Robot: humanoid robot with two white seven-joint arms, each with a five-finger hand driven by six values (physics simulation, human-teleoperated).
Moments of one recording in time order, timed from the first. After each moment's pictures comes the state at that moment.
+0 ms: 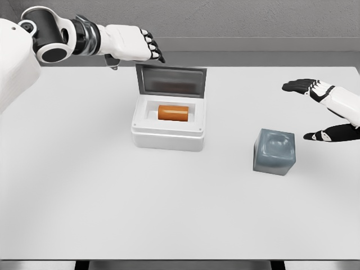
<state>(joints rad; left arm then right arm) -1.20 0.46 -0.93 -1.14 -0.80 -0.61 -0.61 -0.11 -0.78 -0.07 -1.67 -0.03 -0.61 0.61</state>
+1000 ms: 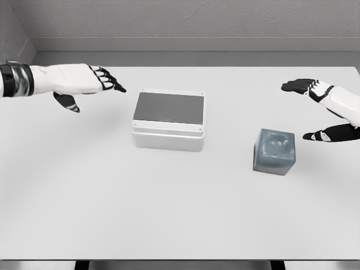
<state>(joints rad) -0.91 0.79 -0.79 -1.35 -0.44 -0.61 -0.61 -0.11 -0.78 -0.07 -1.67 -0.03 -0.61 0.61</state>
